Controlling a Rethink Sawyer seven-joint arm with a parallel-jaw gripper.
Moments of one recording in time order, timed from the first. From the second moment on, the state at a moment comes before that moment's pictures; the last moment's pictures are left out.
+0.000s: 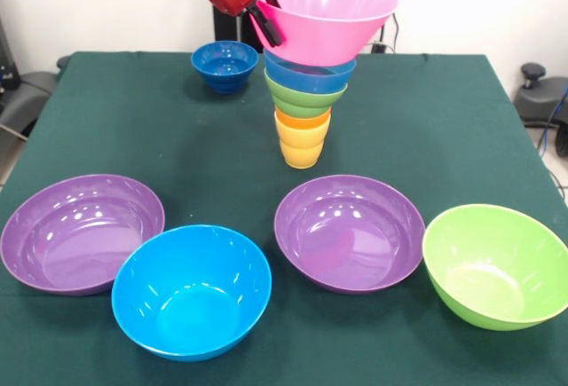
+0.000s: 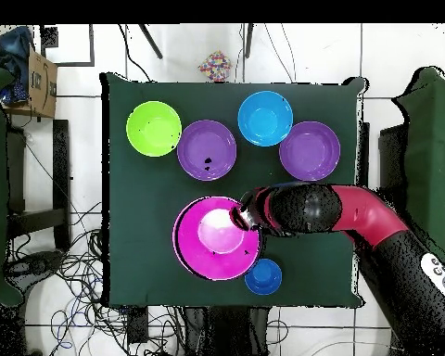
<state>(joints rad) -1.06 -0.67 0.91 1.93 -0.34 0.85 1.11</state>
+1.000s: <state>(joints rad) -1.06 -0.66 0.90 1.93 -0.35 0.85 1.11</state>
